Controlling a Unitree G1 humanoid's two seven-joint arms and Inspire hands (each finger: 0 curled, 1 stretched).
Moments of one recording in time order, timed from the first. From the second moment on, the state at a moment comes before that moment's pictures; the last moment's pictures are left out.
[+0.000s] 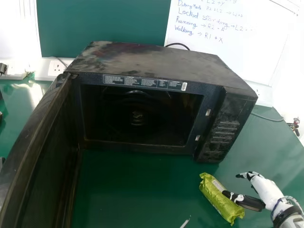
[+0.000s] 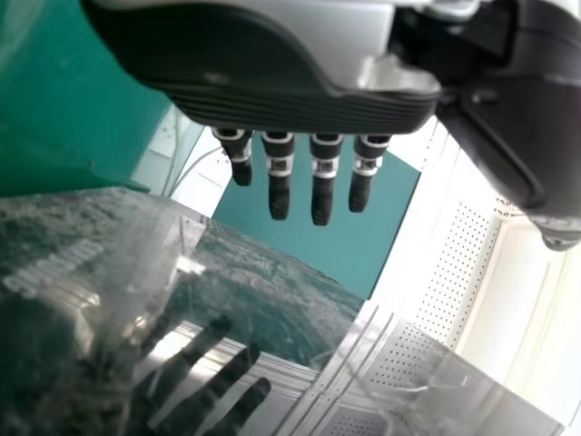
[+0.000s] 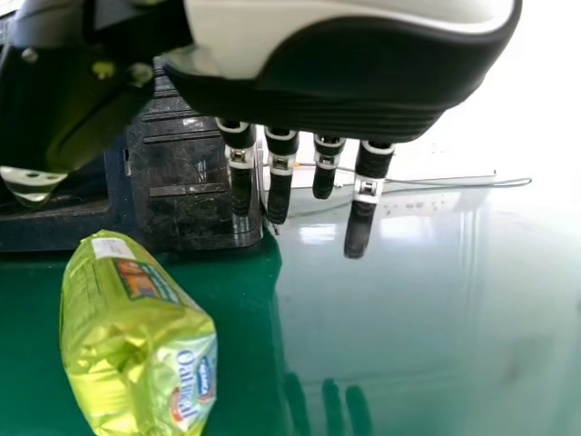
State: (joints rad) left arm 0.18 -0.03 0.36 -0.01 -0.63 -0.46 -0.57; right arm 0.13 -0.96 -0.38 -0.14 -0.47 -0.13 0.44
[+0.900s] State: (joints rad) left arm 0.18 -0.05 0.34 0.00 -0.64 -0.49 -0.60; right arm 0.18 -0.91 -0.36 -0.25 -0.65 -0.05 0.31
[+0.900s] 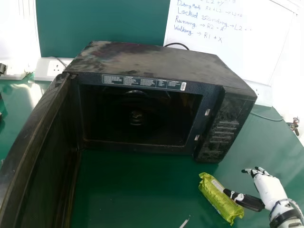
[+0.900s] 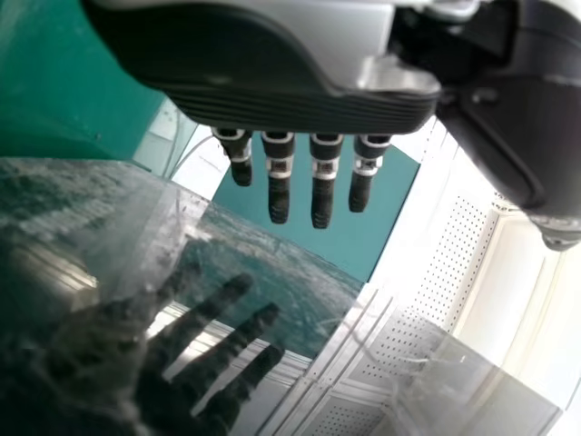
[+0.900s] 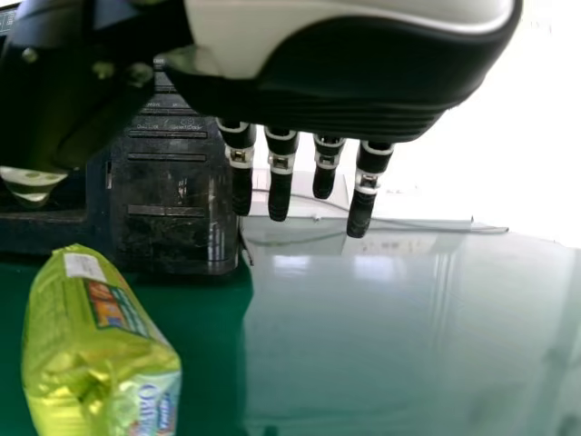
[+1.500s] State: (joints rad) left arm 0.19 -0.06 0.32 0.00 -0.63 -0.49 -0.58; right arm 0.22 -0.81 -0.33 -0.34 -0.67 -0.03 0.30
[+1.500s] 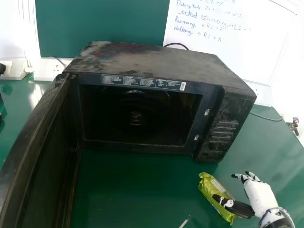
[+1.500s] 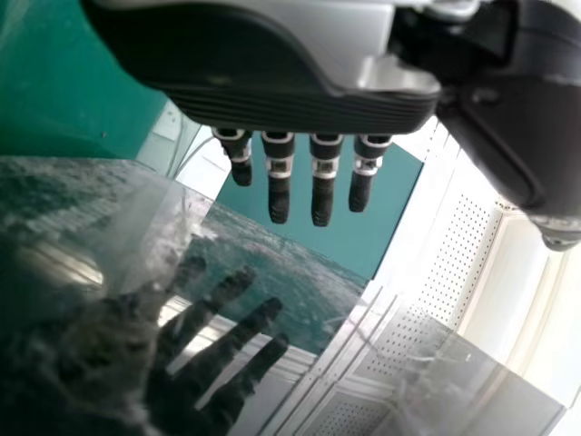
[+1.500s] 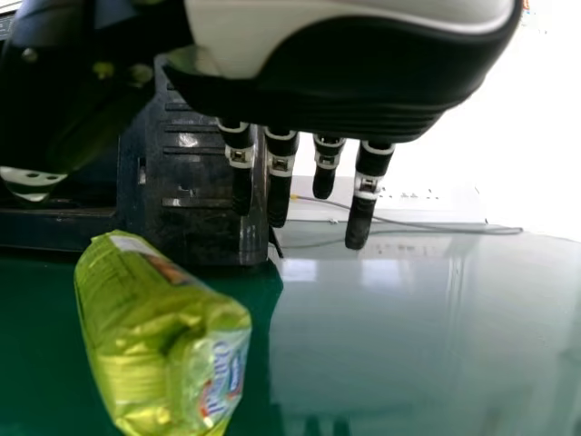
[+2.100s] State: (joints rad) left arm 0.19 -0.06 0.30 0.00 -0.63 -0.51 -0.56; right arm 0.23 -0.77 -0.28 -0.34 -0.70 -0.05 0.26
